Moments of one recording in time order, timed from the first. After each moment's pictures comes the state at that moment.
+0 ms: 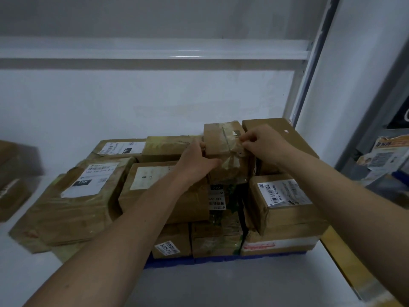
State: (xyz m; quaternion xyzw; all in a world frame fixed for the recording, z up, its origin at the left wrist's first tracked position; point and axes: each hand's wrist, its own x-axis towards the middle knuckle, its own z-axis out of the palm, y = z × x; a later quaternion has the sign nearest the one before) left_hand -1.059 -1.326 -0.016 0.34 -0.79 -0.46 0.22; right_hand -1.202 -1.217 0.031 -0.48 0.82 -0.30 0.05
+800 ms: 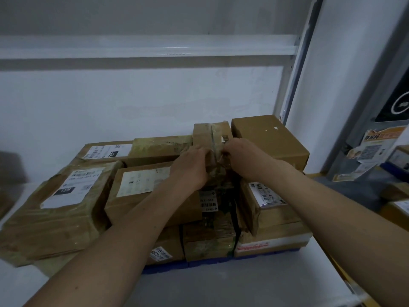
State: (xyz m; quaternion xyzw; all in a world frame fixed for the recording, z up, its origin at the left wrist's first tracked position) left_hand -1.077 -1.318 -0.022 0.31 -0.93 -0.12 0.15; right_hand -1.191 -1.225 0.006 -0.57 0.81 -0.10 -0.03
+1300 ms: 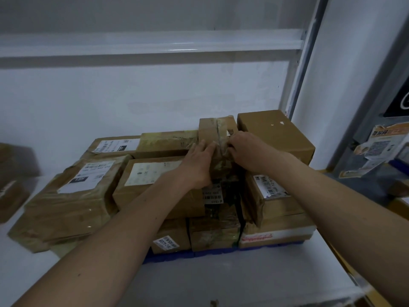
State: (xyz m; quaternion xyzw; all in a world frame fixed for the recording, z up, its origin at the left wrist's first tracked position) left_hand -1.063 -1.312 -0.018 0.29 -0.94 -0.16 0.01; right_hand -1.185 -1.224 0.008 -0.55 0.83 -0.11 -0.02
